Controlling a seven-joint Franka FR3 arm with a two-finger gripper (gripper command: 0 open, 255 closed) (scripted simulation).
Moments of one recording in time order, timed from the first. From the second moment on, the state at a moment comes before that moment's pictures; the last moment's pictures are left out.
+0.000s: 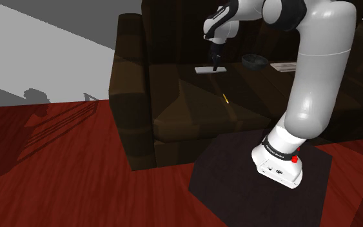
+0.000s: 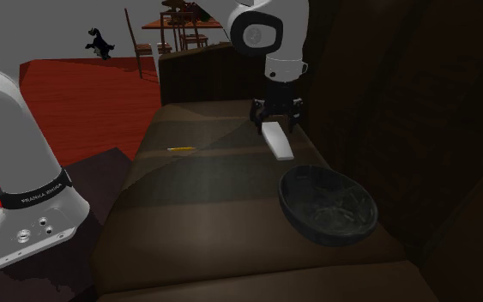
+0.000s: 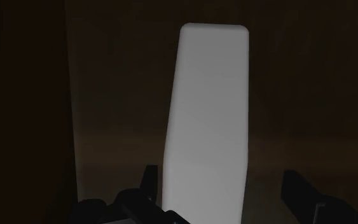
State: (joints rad) arm -0.03 0.38 -0.51 -1.91 0.26 2.22 -1.56
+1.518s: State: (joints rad) arm -0.05 0.36 -0.51 -1.94 0.26 2.24 -1.58
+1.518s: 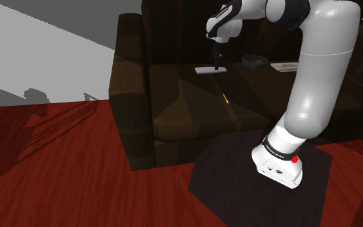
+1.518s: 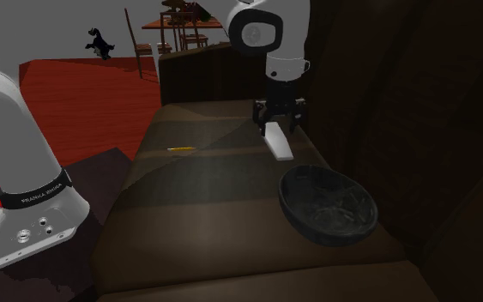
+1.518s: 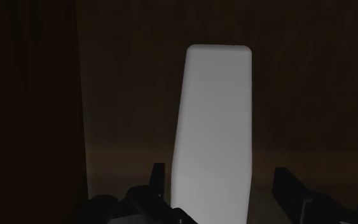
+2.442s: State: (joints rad) arm -0.06 0.39 -0.50 -1.96 0.30 2.29 -1.61
